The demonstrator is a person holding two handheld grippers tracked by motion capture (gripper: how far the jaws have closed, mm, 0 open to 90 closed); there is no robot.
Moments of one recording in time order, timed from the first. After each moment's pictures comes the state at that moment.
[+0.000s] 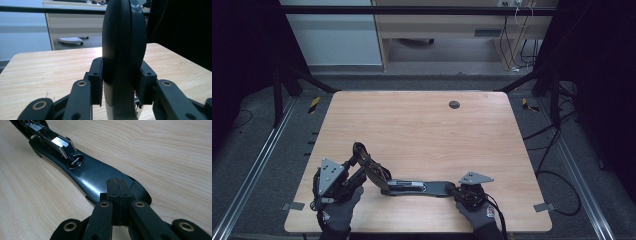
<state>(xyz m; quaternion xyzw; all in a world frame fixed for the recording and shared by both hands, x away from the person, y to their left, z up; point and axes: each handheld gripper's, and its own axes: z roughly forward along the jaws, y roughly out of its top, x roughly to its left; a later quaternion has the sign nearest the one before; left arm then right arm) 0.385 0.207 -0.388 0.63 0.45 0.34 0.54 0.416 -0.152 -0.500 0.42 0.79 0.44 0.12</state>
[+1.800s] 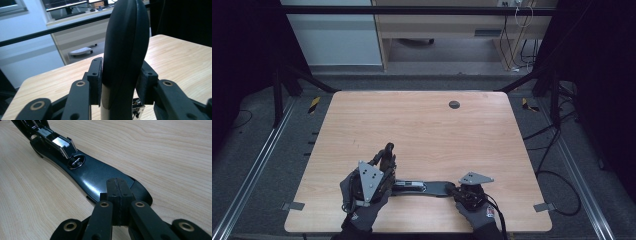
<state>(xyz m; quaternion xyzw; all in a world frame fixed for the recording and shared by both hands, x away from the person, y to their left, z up) 0.380 0.134 -0.388 0.67 0.37 0.43 0.48 0.416 -0.152 -0.501 0.41 0.79 0.44 0.12</state>
